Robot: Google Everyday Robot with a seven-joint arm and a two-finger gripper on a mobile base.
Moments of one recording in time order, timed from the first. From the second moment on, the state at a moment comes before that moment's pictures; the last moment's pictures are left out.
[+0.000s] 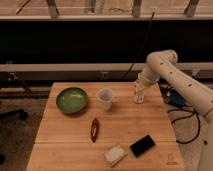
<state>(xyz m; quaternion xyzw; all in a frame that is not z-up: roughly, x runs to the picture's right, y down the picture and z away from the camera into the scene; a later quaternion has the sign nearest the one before) 0.216 -0.006 0.847 -0.22 -0.08 -0.05 0.97</state>
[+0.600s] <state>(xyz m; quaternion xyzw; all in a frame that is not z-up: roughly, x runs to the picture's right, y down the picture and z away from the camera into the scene) 0.201 -0.018 0.857 -0.21 -0.09 -0.07 0.97</state>
